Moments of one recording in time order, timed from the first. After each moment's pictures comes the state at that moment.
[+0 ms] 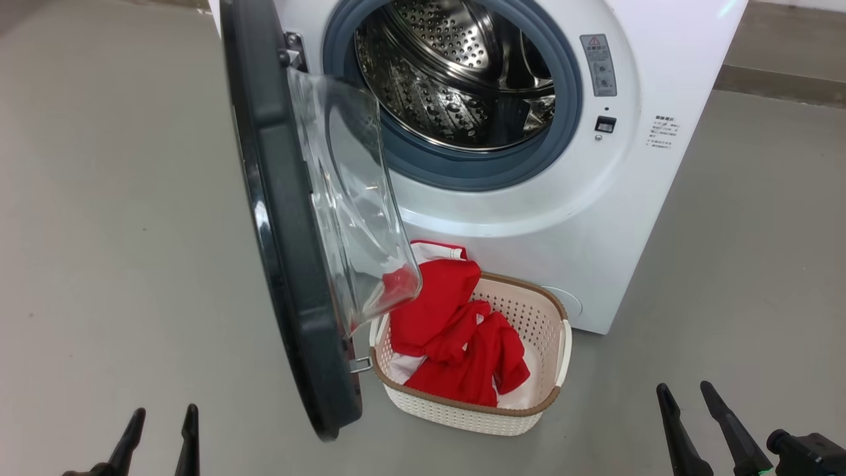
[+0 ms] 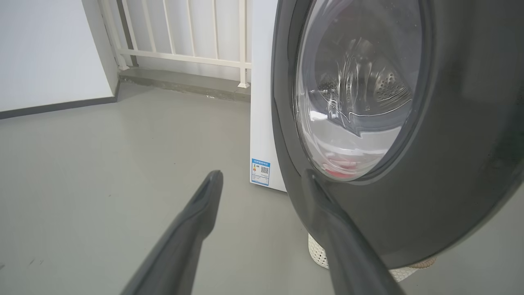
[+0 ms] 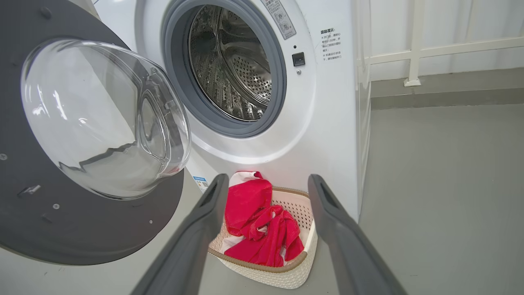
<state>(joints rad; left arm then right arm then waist) 0.03 0.14 0.09 0.31 -0.26 -0.12 -0.25 0.16 -0.13 0.04 0.19 0.50 0.12 -0.26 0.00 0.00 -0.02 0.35</state>
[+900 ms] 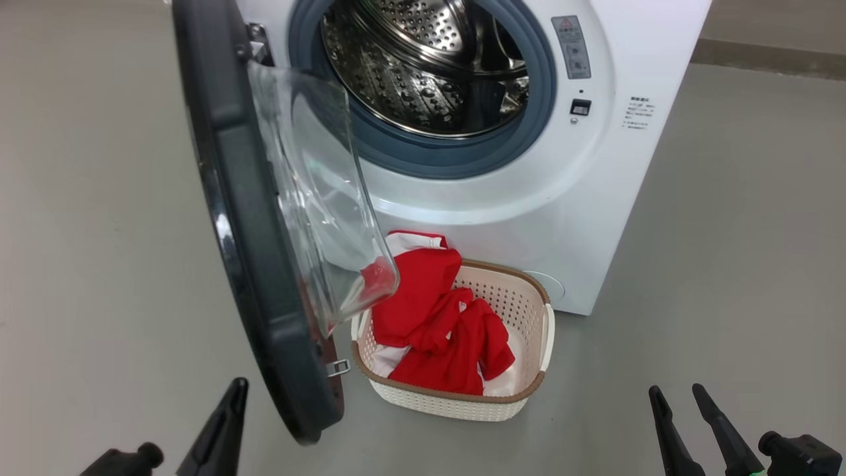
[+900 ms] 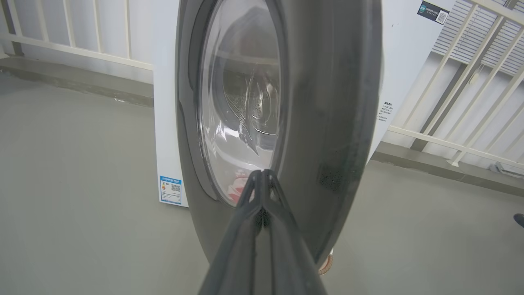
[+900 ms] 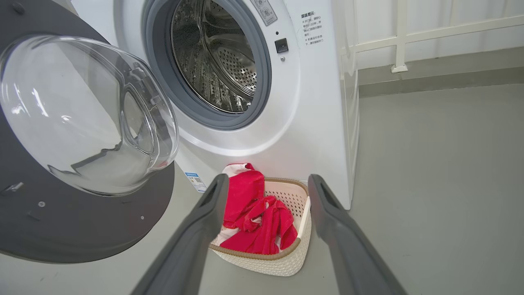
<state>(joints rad) 0.02 0.23 -0.15 0.14 -0.52 -0.12 -0.25 0.16 -0.11 0.04 0.20 0.50 0.12 -0.26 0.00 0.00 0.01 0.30</state>
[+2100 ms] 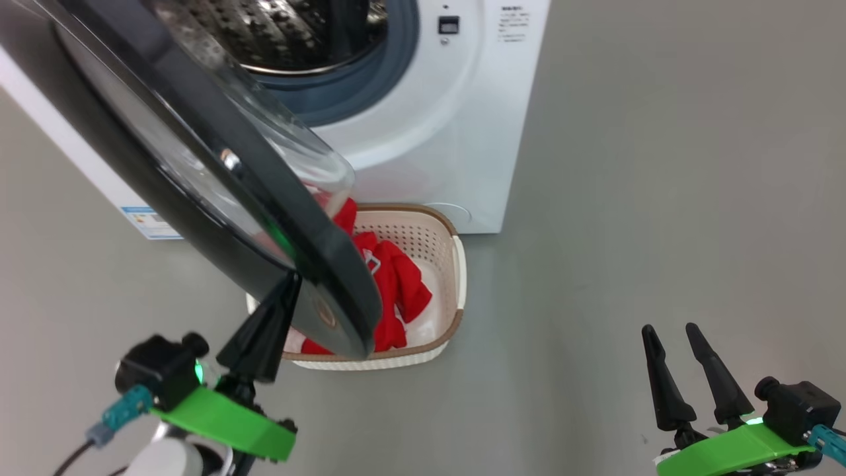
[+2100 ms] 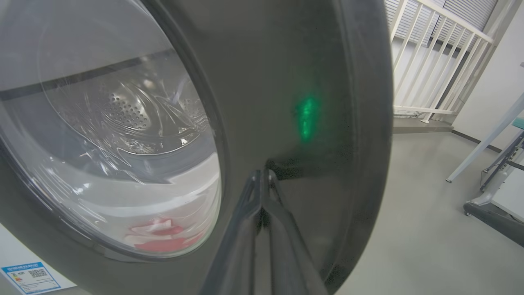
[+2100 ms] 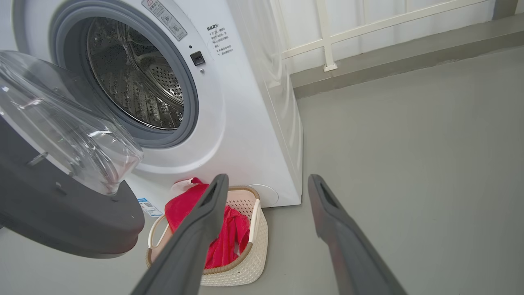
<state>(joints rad) -0.28 0.30 -0.35 0.14 -0.53 -0.12 -0.25 0.04 -0.08 0.04 0.19 0.50 0.12 -0.26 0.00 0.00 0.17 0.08</state>
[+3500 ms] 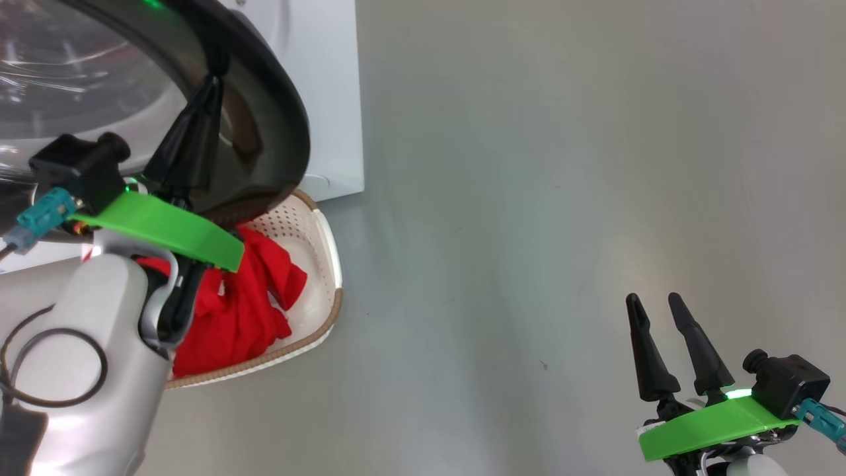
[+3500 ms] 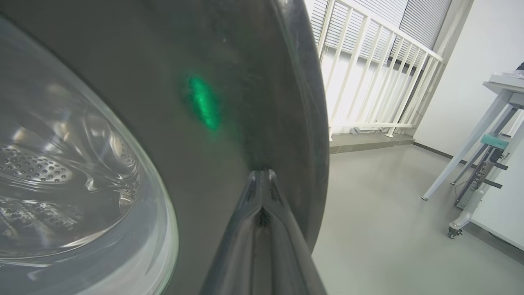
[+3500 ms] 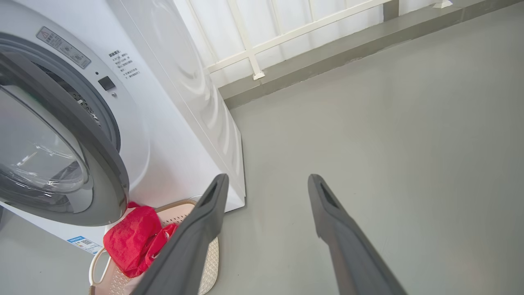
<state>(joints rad) -0.80 0.27 -0.34 0.51 -0.58 -0.12 -0.26 -0.04 -0.04 0.05 0.19 0.55 0.12 -0.26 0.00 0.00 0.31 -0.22</state>
